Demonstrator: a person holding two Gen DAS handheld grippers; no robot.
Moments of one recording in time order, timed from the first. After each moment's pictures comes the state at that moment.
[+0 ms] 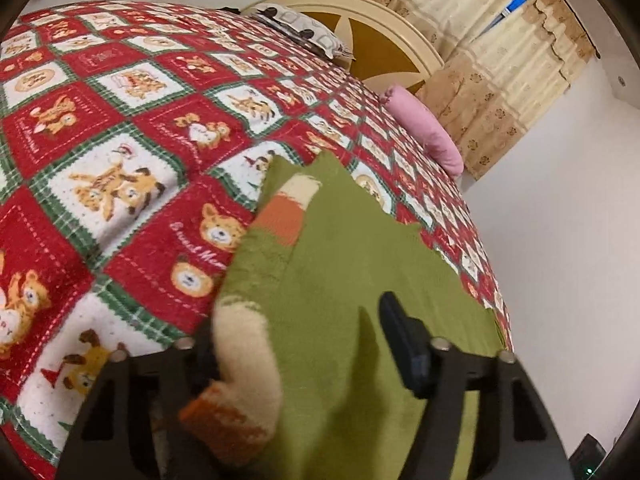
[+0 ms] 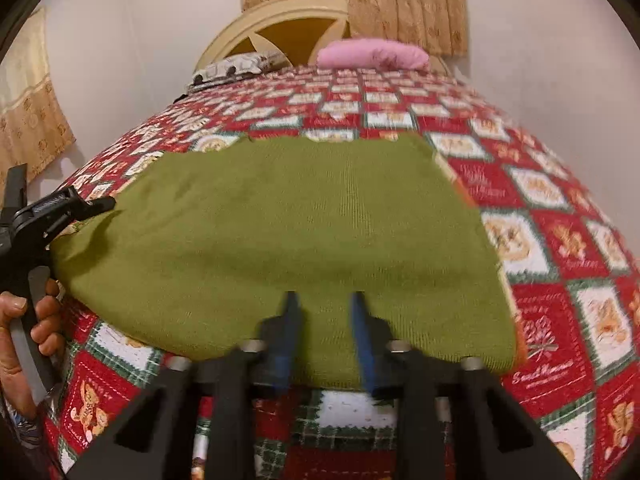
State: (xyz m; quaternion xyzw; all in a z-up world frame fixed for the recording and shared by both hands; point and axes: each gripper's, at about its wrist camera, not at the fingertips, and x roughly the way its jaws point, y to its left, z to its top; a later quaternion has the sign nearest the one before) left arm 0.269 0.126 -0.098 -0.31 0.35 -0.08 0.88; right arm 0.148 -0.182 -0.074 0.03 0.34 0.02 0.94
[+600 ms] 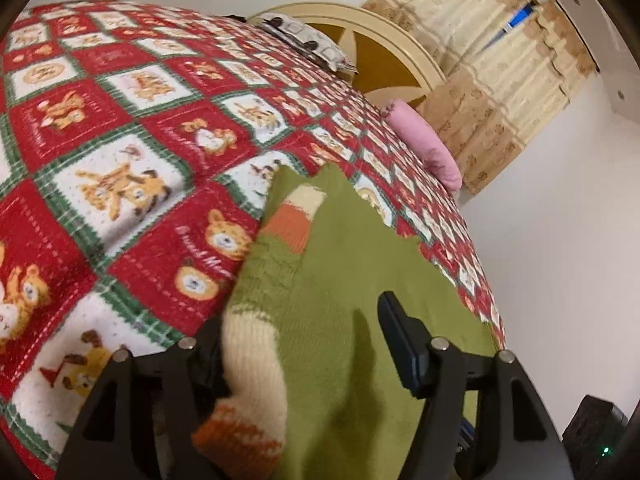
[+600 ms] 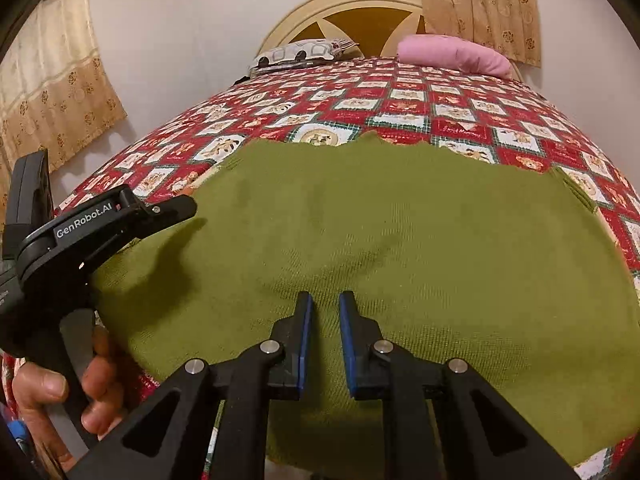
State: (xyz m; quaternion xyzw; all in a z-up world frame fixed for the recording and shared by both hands) left arm 0.270 0.126 -0.098 -0.32 0.33 -0.08 0.89; right arm 0.217 -0.074 -0.081 0.03 0.36 0.12 0.92
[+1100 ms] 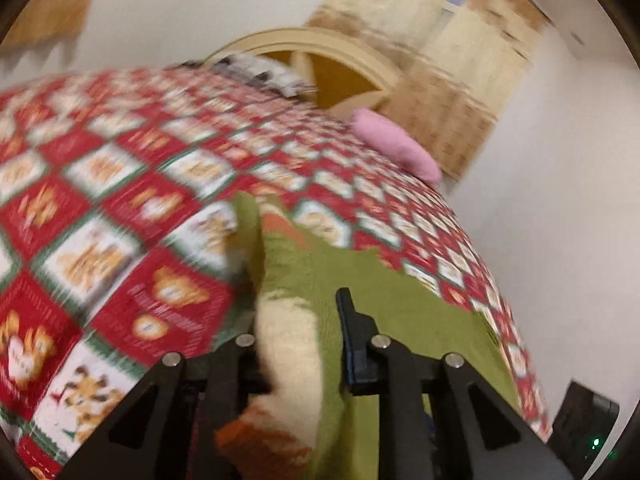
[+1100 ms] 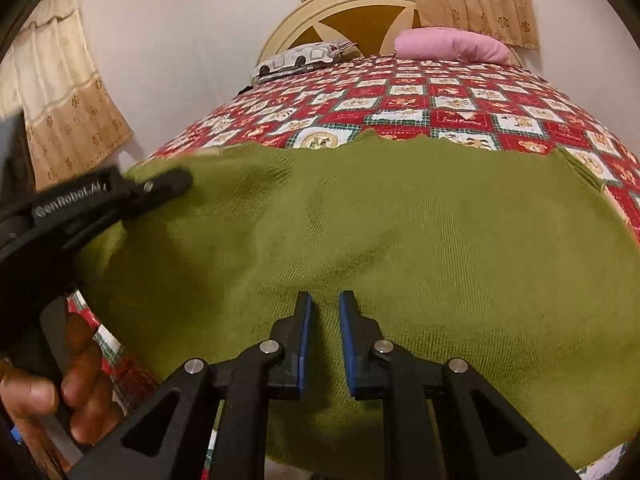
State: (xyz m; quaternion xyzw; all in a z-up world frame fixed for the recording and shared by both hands) left arm 0.260 0.073 -0.046 -0.20 0.28 -0.10 0.93; right arm 0.217 -0.100 -0.085 0.08 0.35 0.14 0.92
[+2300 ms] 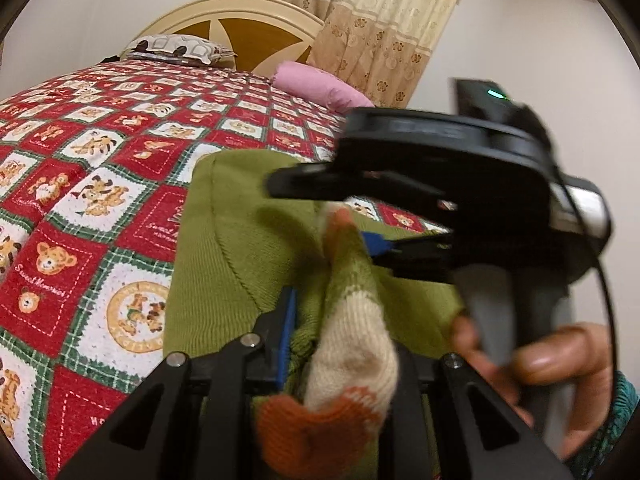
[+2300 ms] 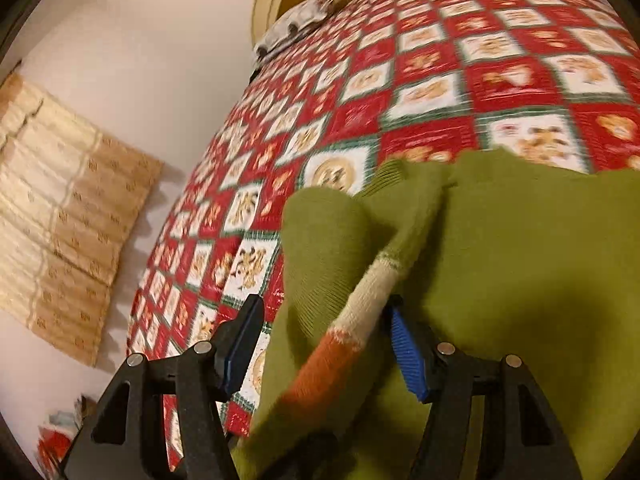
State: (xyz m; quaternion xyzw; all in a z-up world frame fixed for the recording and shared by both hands) left arm 0.264 0.014 -0.069 -0.14 0.32 -0.21 0.91; right arm 0.337 -0.107 -0.068 0.22 0.46 0.24 0.83
